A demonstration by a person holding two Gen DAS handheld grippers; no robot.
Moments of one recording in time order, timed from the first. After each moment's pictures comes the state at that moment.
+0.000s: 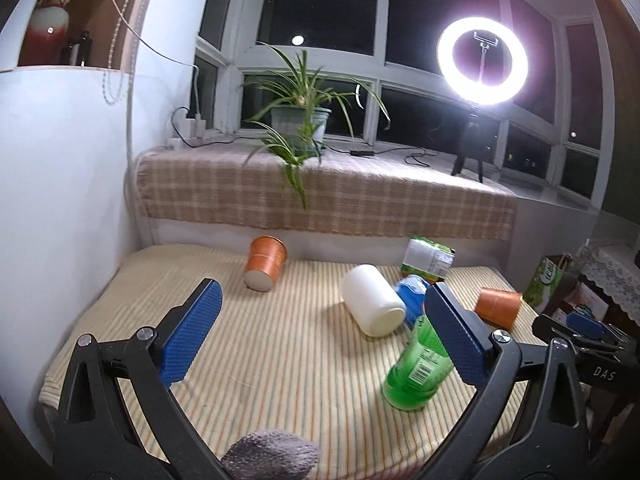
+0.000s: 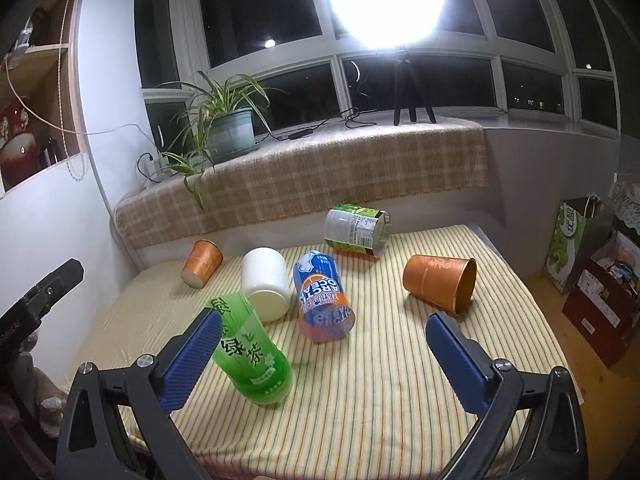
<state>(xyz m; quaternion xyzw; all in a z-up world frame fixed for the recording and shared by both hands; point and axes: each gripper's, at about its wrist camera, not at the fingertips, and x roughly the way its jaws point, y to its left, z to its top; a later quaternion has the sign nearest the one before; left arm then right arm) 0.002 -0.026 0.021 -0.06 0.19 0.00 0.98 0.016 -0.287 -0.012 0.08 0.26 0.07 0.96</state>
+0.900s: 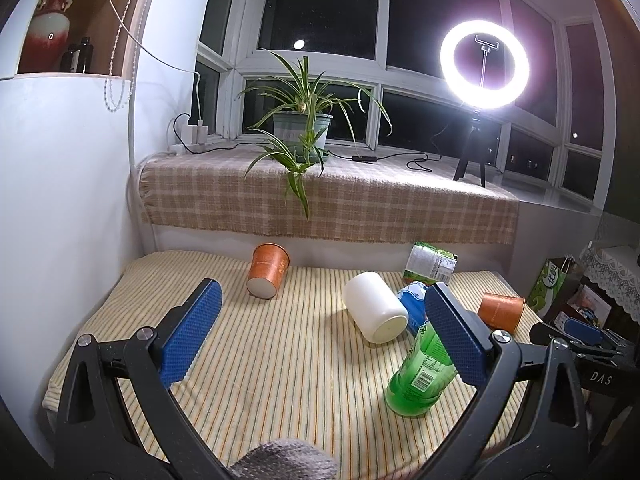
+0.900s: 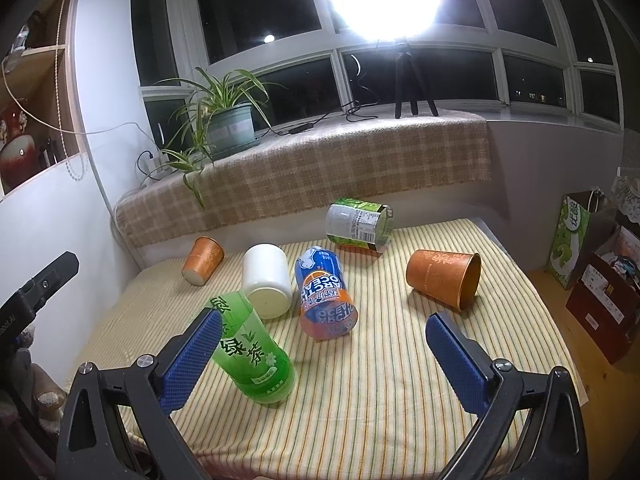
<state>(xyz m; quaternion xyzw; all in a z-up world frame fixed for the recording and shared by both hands) 0.004 -0.028 0.025 -0.05 0.19 0.00 0.98 0.021 -0.287 -0.015 0.08 0.28 0.07 0.96</state>
